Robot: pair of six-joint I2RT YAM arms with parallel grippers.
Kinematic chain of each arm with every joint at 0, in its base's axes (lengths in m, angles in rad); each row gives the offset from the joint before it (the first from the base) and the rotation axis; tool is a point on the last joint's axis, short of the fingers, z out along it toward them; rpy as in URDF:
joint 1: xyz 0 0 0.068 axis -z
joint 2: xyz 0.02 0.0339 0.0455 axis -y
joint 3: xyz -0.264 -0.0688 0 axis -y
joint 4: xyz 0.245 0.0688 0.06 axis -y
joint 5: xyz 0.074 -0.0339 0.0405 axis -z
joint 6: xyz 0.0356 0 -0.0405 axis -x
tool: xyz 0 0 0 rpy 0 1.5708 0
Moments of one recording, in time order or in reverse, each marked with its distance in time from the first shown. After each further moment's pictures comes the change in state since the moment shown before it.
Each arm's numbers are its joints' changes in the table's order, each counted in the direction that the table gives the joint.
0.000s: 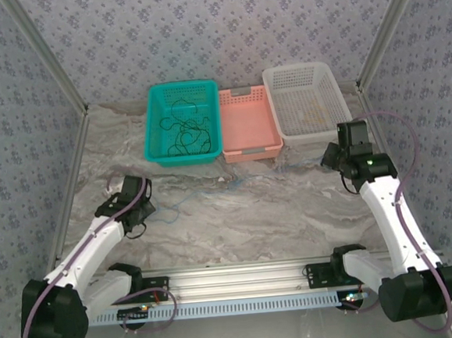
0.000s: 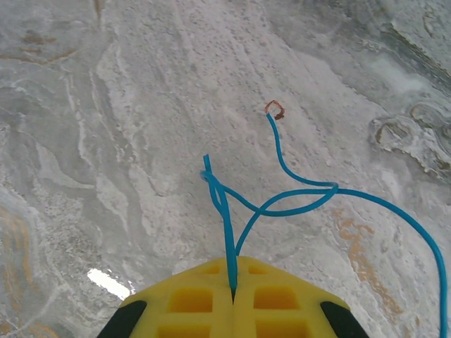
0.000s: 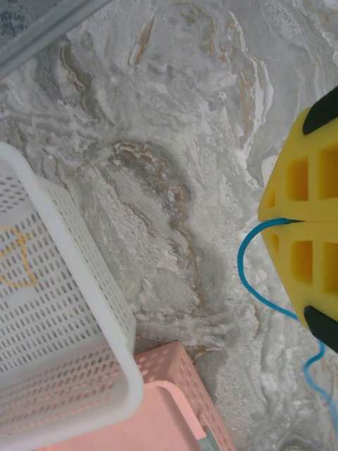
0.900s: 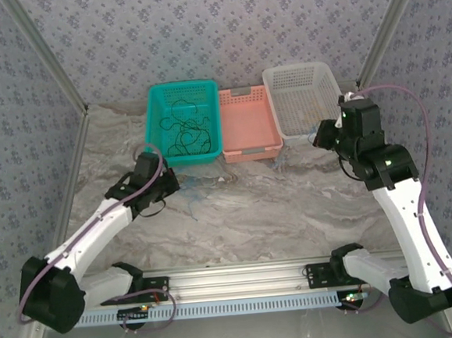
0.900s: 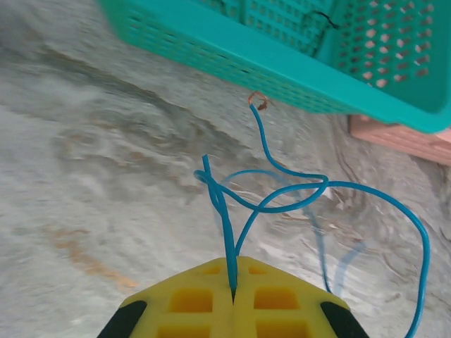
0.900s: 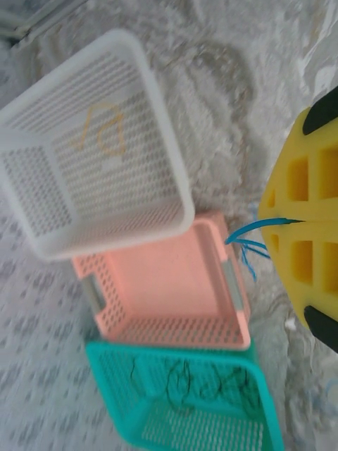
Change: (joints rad) left arm 0.187 -0.154 0.204 0.201 0.291 -0.024; right arm -0.189 0.003 0.364 -0.067 -0.060 -0.023
